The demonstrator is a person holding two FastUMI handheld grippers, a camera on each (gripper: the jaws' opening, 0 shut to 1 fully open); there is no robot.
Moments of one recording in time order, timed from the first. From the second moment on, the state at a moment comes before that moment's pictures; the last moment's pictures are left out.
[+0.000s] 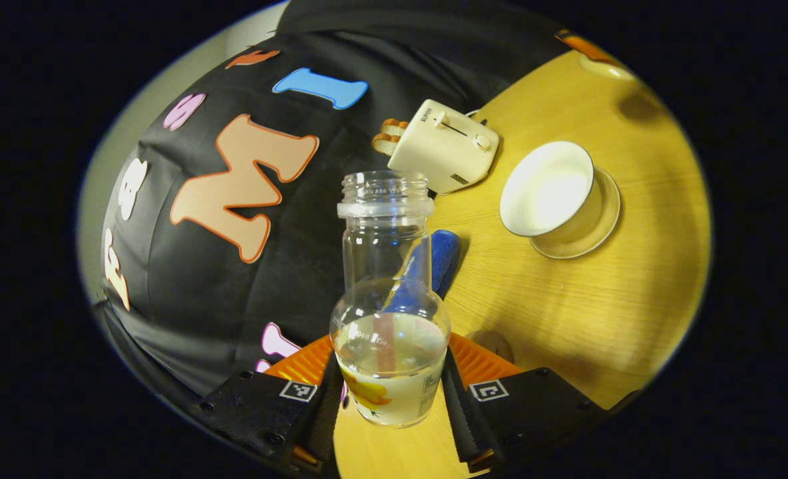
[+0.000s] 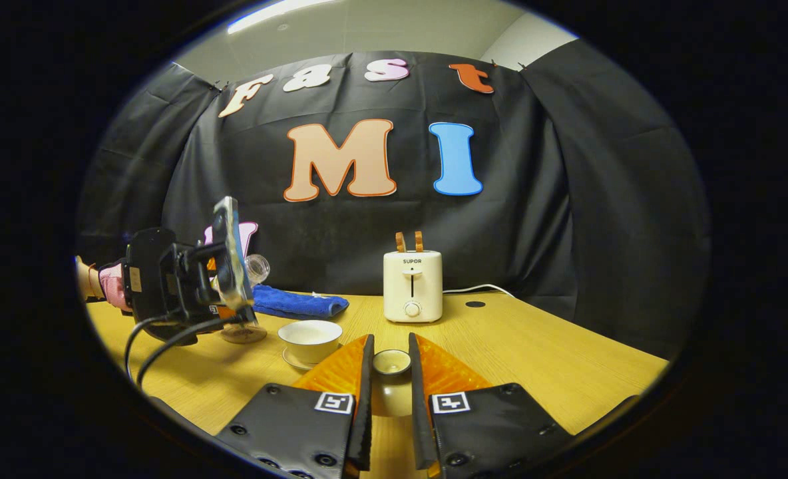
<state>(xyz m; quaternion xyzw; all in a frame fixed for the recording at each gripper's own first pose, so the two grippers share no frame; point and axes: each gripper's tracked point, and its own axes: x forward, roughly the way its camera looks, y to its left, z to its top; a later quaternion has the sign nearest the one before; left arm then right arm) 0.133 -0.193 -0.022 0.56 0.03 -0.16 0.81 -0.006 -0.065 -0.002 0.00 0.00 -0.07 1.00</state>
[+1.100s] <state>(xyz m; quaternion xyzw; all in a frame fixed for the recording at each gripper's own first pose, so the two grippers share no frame) 0.145 -0.199 -0.004 0.76 0.00 -0.15 0.63 -0.006 -0.065 -0.002 0.00 0.00 -0.07 1.00</state>
